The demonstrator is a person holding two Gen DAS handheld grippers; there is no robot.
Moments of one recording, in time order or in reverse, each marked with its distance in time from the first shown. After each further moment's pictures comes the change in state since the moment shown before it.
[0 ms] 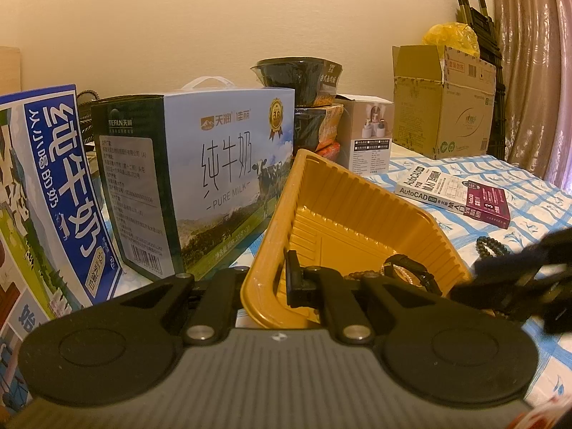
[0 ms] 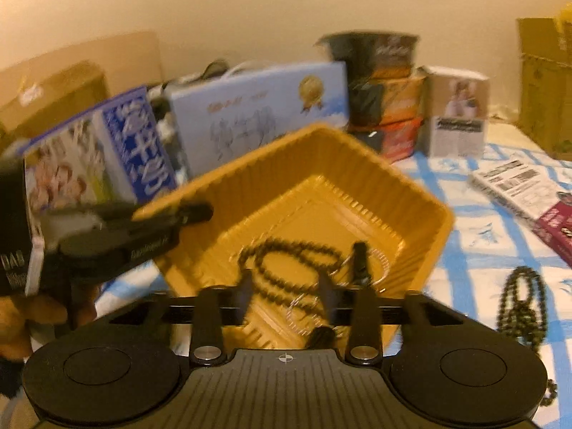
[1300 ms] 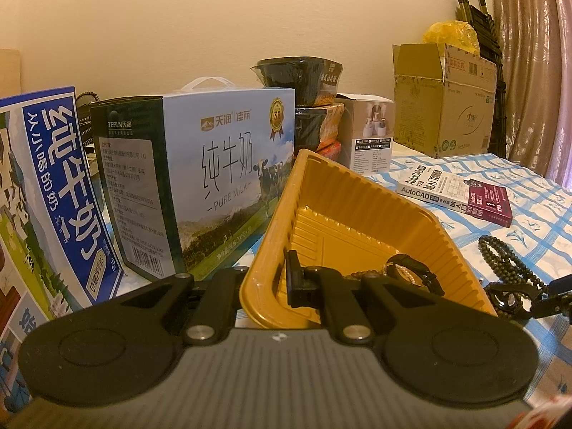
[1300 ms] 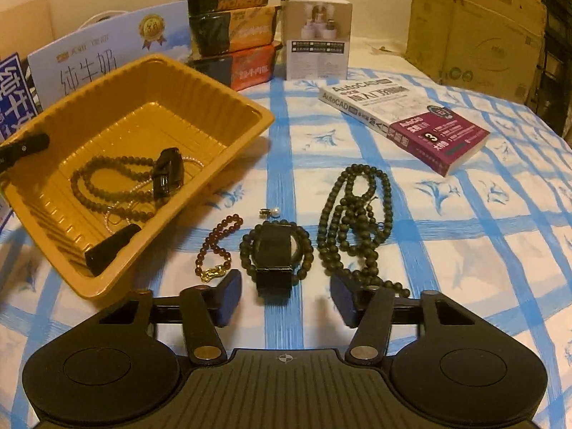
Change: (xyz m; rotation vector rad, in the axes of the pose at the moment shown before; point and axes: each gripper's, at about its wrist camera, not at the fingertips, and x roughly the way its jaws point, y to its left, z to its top) left arm 0.001 -0.001 0.000 0.009 0.002 0.007; right arm -0.028 -0.099 -0.049 0.080 0.209 -0.325
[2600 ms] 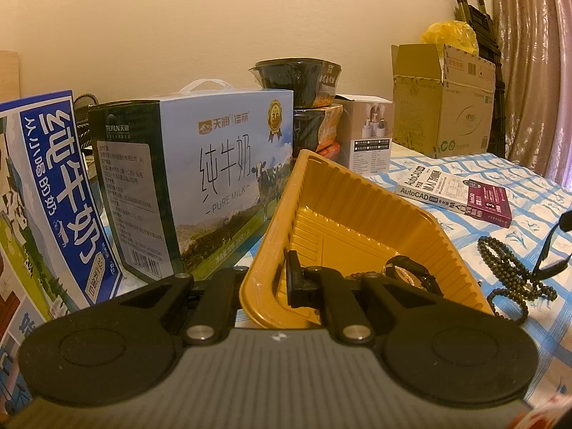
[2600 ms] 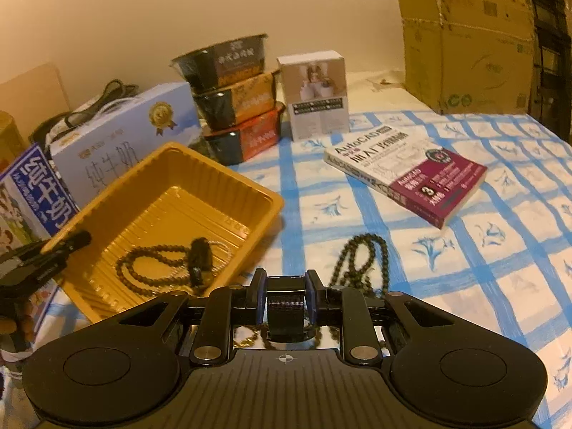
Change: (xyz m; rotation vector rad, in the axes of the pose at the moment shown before) left arm 0.002 -0.002 0.002 0.007 -0.003 -0.004; right arm -0.062 -0.020 0.056 0.112 -0.121 0.116
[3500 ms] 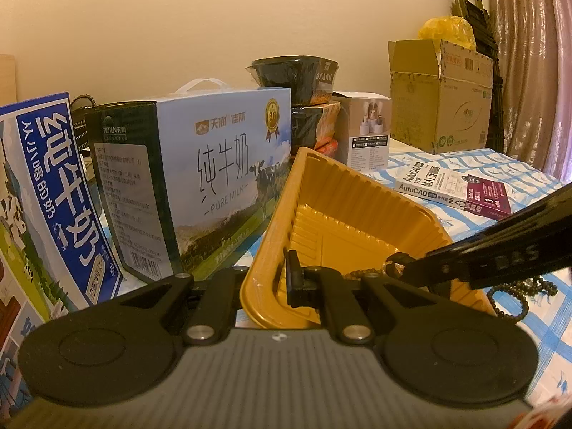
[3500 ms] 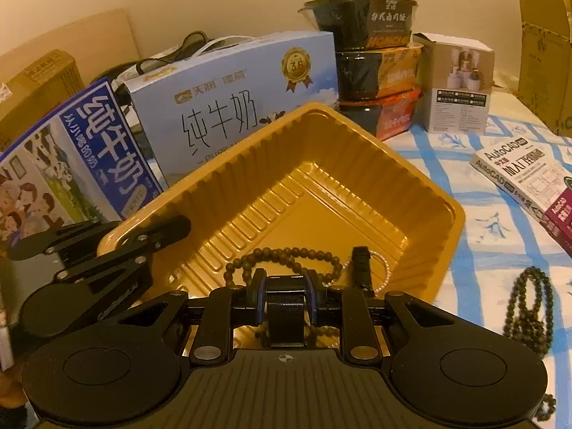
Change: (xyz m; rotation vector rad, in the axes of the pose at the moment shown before) left arm -0.001 0.000 0.001 0.011 0.012 0.000; right arm 0.106 0.130 0.003 -0.156 0.094 0.189
